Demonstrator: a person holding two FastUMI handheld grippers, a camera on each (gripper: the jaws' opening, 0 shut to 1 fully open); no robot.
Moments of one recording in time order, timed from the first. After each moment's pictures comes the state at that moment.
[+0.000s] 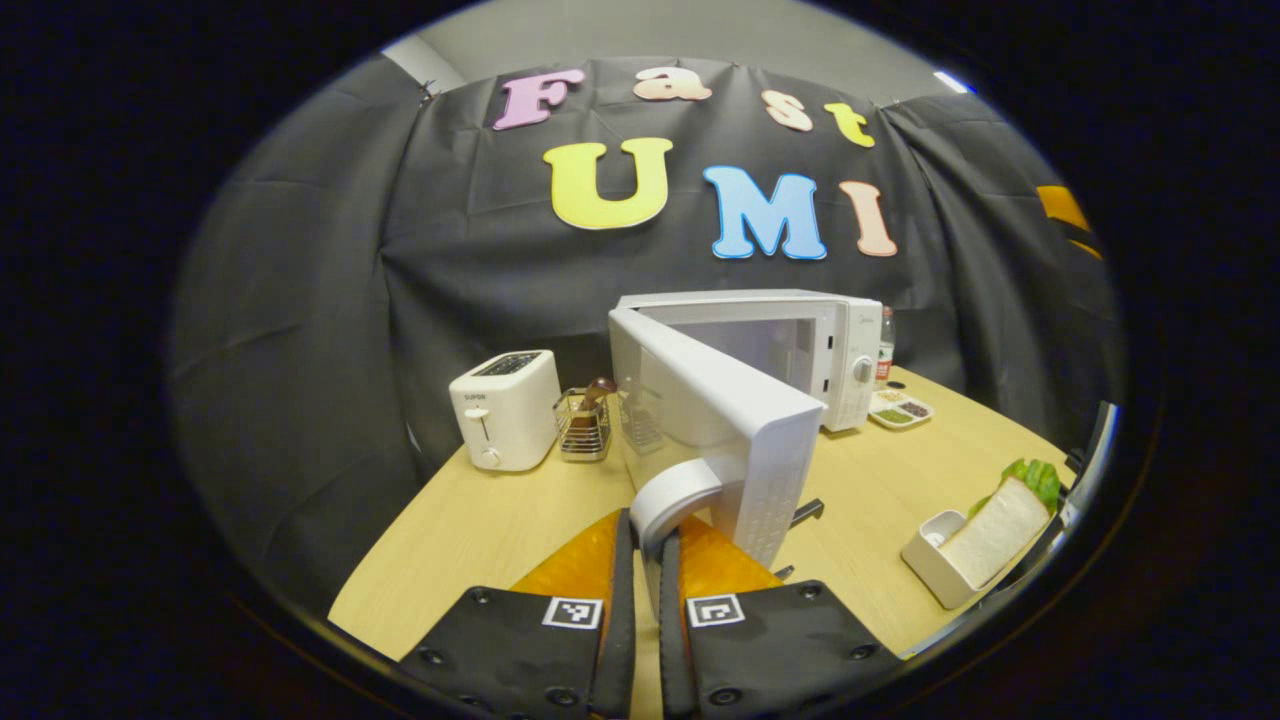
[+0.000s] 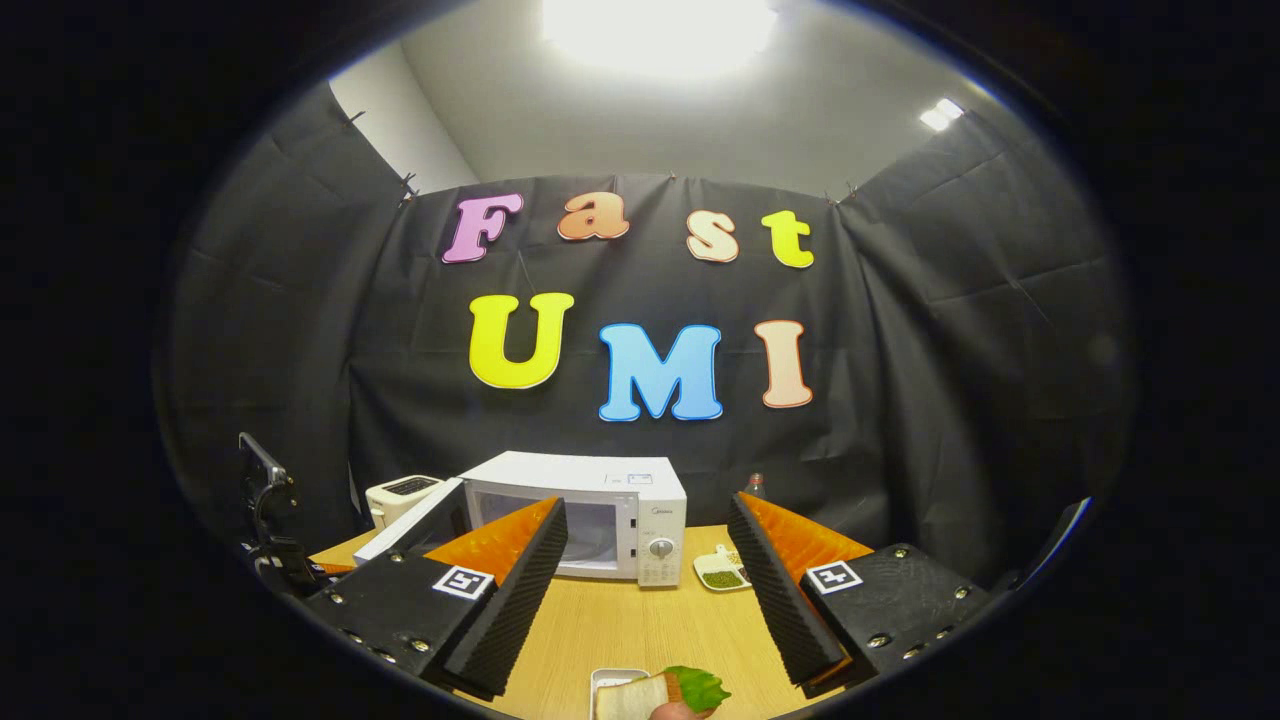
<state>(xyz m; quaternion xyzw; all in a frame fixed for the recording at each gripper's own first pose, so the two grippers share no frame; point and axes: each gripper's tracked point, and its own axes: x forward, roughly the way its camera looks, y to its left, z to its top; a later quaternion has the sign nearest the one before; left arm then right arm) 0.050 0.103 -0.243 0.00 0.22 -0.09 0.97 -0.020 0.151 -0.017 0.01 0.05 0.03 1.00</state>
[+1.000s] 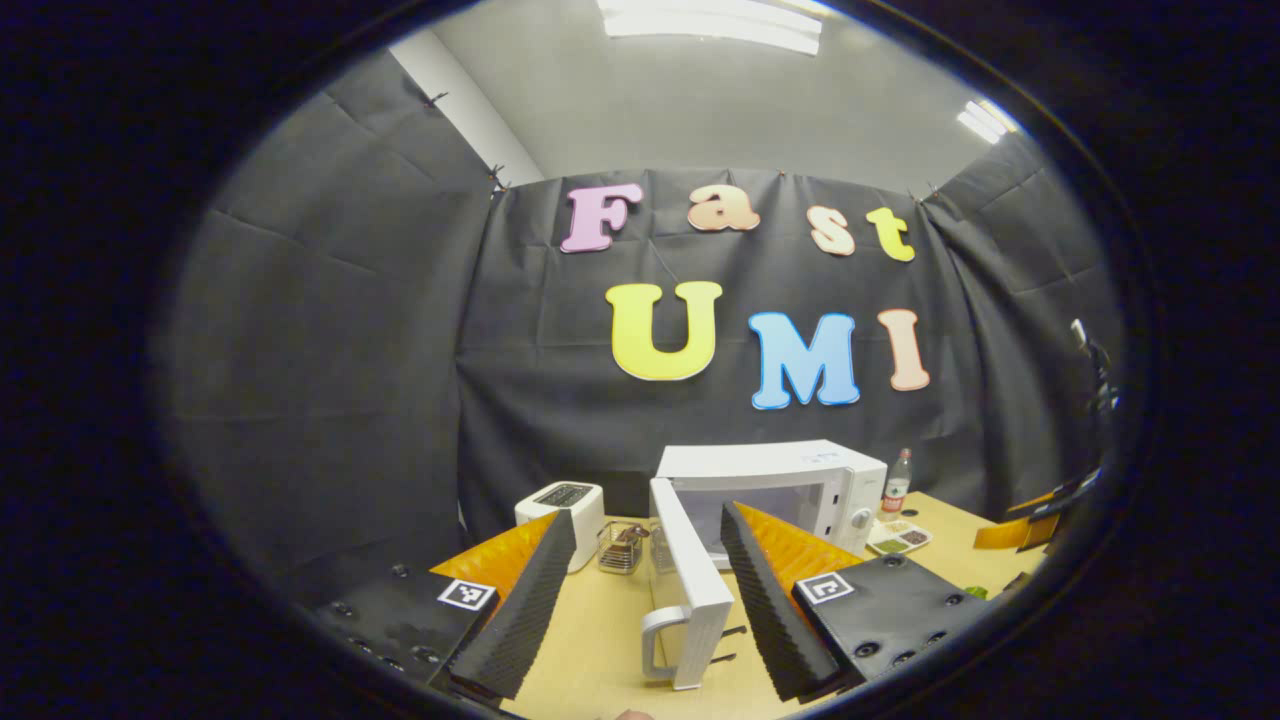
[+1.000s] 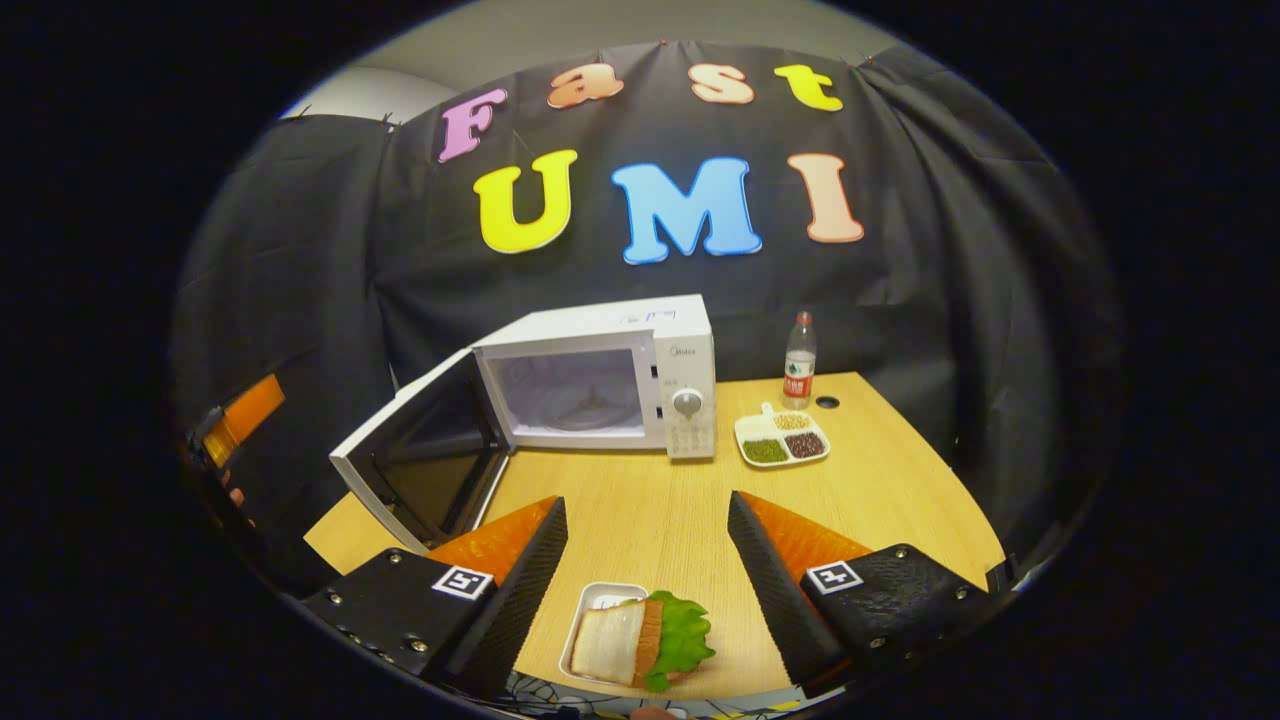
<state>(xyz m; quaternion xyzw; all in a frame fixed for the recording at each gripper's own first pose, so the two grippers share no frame) 0.011 0.114 -0.047 -0.03 0.03 0.01 1.00 -0.008 0.114 -0.179 0.07 0.30 0.13 0.94</state>
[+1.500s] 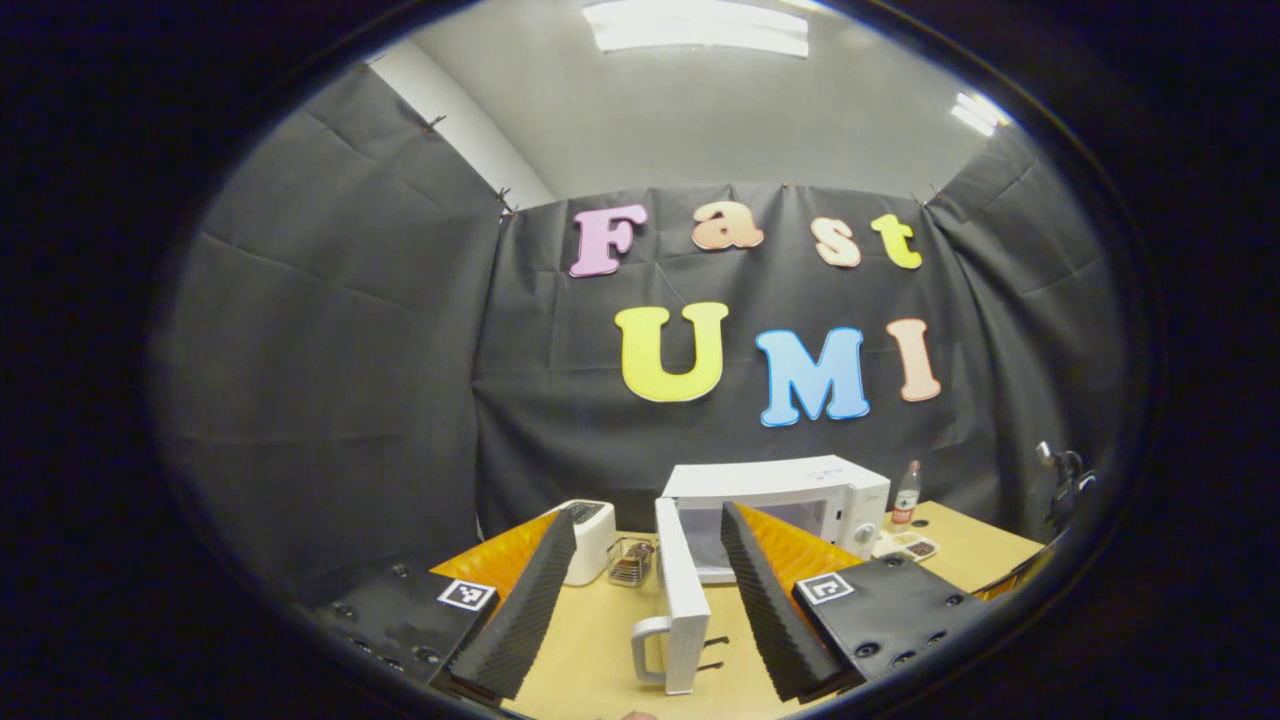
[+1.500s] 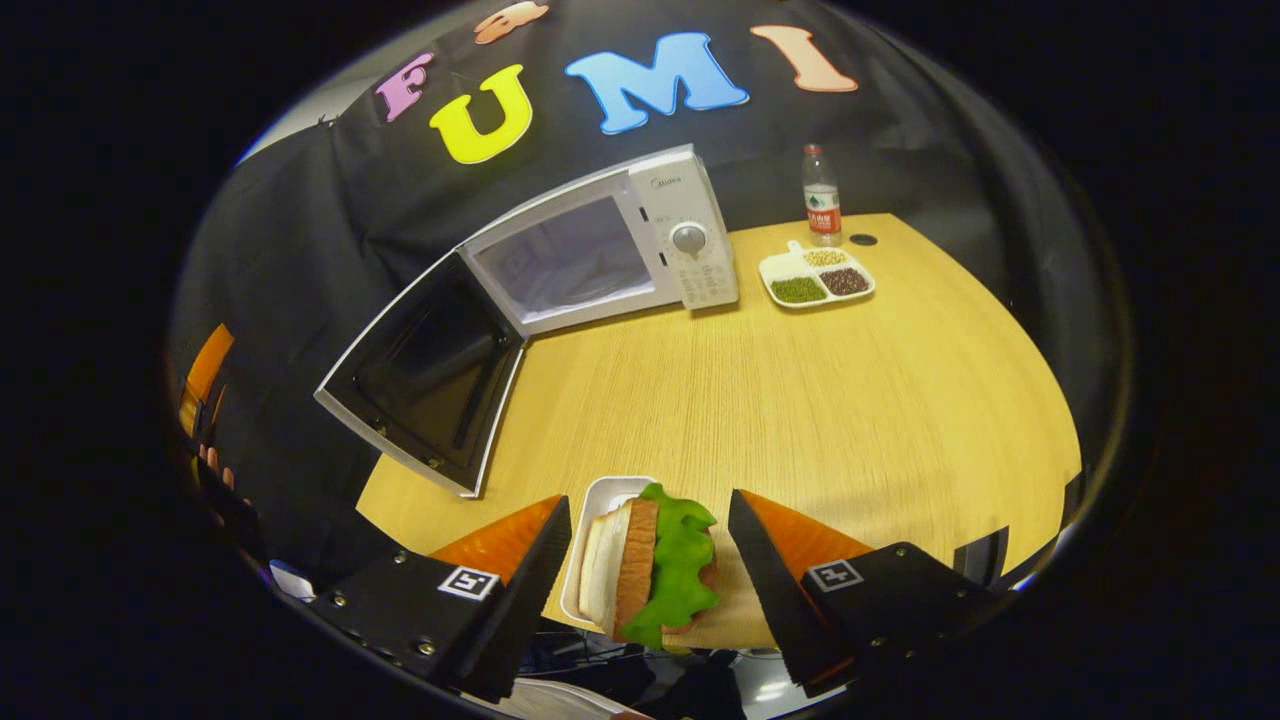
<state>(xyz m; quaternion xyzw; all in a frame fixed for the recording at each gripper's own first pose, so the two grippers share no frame) -0.006 0.091 -0.021 -0.01 0.01 0.04 1.00 -0.049 0.120 -0.264 0.16 0.47 0.19 0.85</state>
